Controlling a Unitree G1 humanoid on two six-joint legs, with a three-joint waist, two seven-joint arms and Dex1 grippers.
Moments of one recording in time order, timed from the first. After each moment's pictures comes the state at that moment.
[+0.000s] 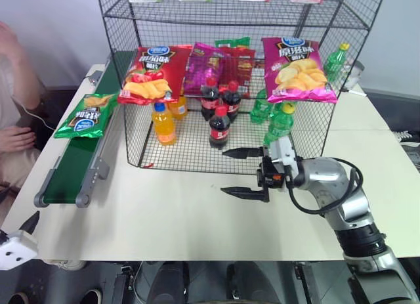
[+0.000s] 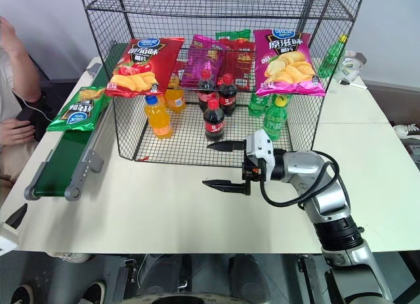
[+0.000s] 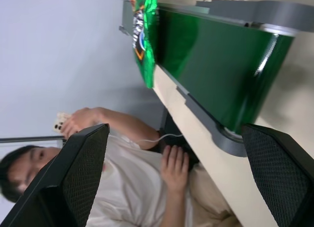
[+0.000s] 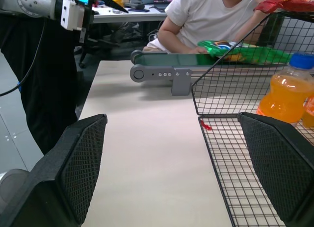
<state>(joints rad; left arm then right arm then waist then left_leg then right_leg) 0.59 0.79 0.74 0.20 0.46 -0.79 -0.14 -0.37 -0.54 0.12 -0.15 0.48 0.21 1.20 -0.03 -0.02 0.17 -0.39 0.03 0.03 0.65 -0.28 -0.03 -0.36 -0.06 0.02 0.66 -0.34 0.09</state>
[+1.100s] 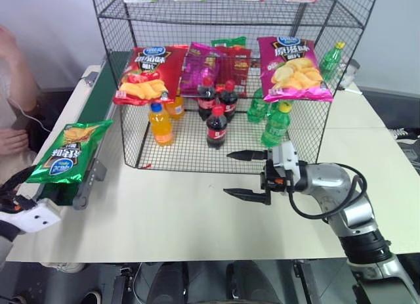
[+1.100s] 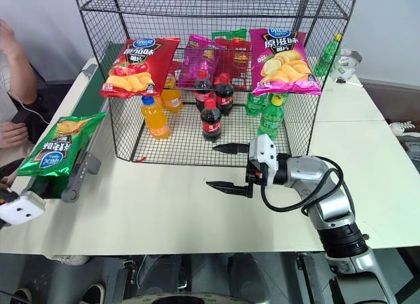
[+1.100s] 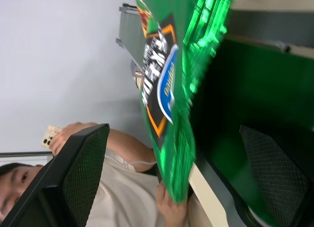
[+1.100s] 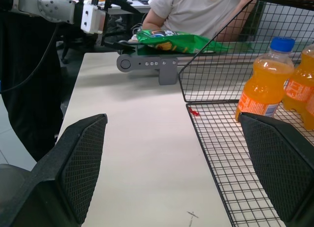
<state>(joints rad) 0.27 0.93 0.42 0.41 0.47 -0.71 -0.02 -0.31 -0.56 0.11 -0.18 0.47 0.19 1.14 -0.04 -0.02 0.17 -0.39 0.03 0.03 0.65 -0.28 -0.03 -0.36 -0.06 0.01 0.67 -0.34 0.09</state>
